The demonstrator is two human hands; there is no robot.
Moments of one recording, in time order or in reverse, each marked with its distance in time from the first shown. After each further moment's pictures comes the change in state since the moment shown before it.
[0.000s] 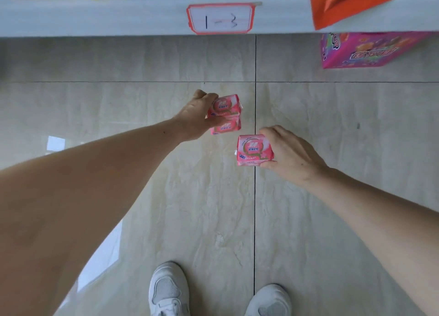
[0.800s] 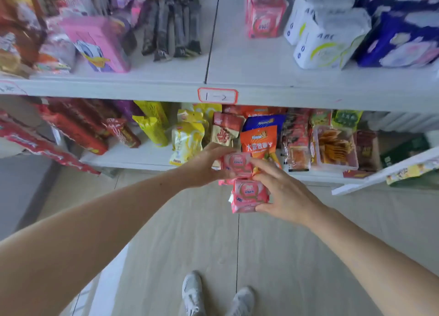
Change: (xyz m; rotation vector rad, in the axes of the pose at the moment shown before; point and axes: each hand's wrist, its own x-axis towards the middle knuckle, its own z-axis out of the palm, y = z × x) left_hand -0.321 0.320 -0.373 -0.118 0.055 0.287; right_hand -0.274 -0.225 -0.480 0.010 0.138 -0.252
